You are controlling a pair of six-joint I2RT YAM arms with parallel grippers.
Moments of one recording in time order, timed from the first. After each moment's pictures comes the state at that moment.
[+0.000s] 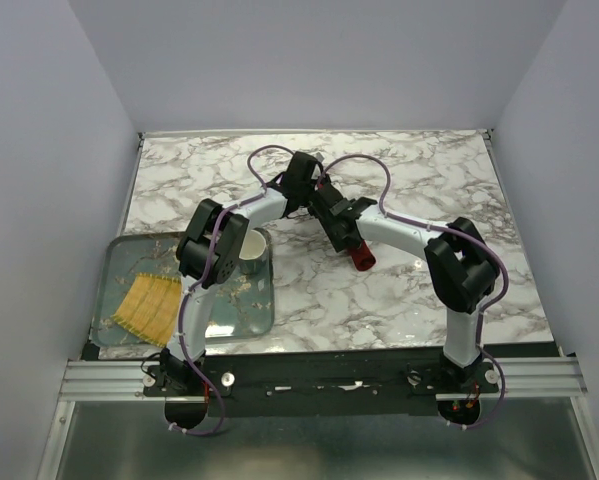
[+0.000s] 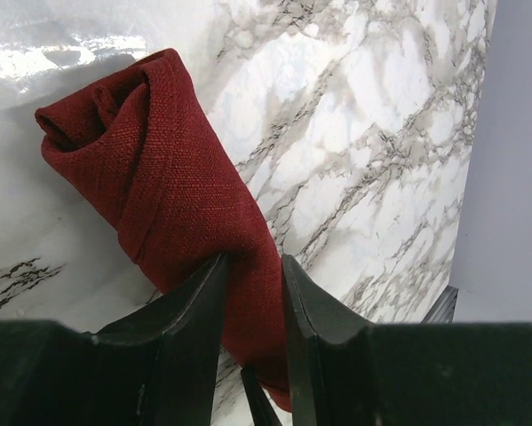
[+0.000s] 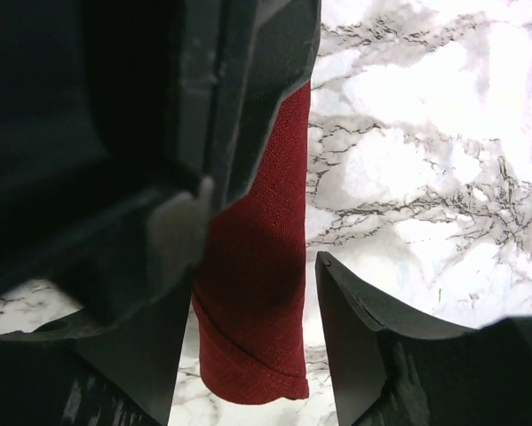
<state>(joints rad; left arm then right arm) -0.54 2.20 1.59 -0.07 0.41 -0.84 0.72 1.94 1.38 -0.62 0.50 0.16</state>
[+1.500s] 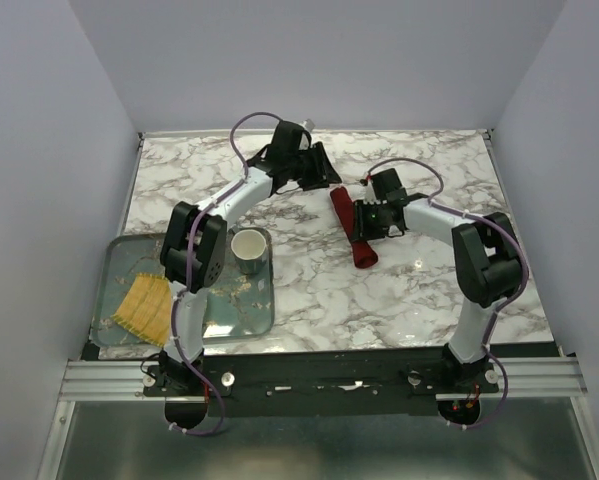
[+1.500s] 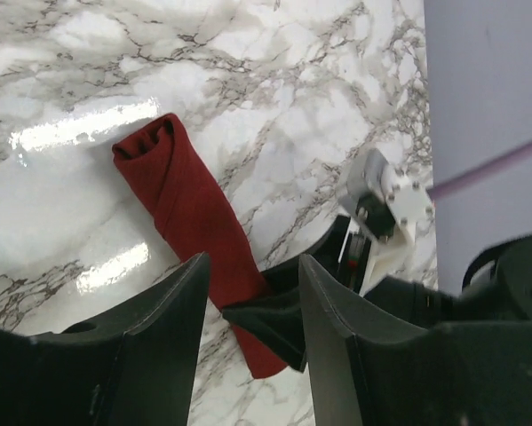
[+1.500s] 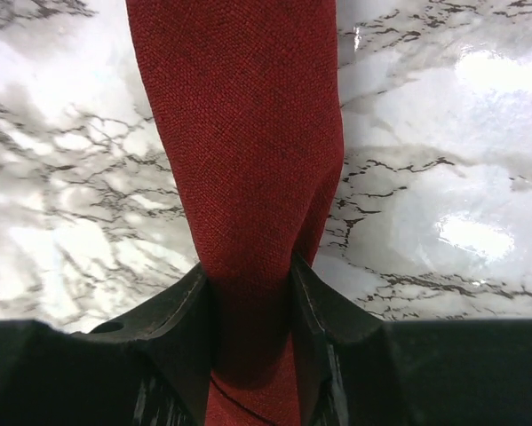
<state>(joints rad) -0.48 2.11 1.75 -0.24 0.41 -0.73 0.39 1.87 1.18 -0.33 -0.19 0.26</state>
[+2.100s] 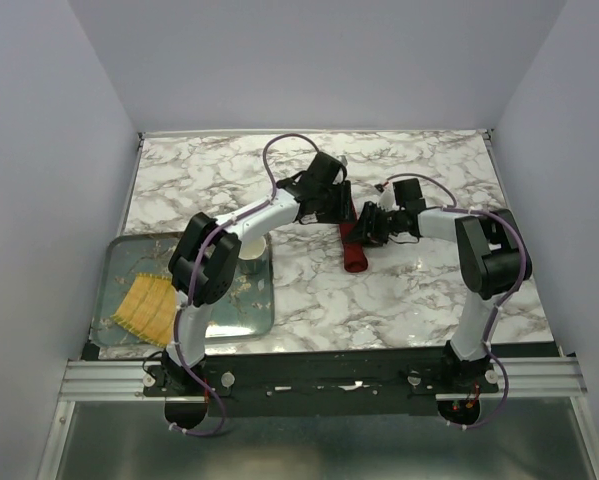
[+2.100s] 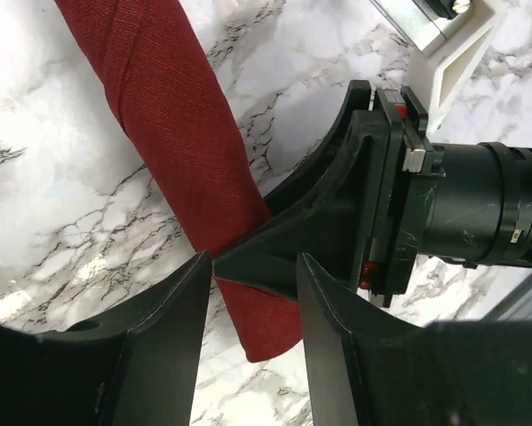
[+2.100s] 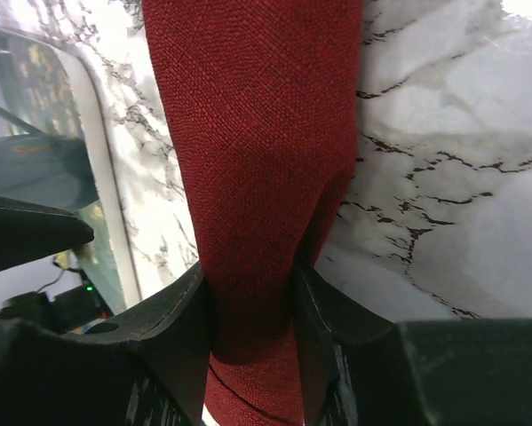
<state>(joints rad) -0.67 2.03 1.63 -0.38 0.20 -0.61 0.23 1.91 1.03 -0.05 -0.69 0.48</state>
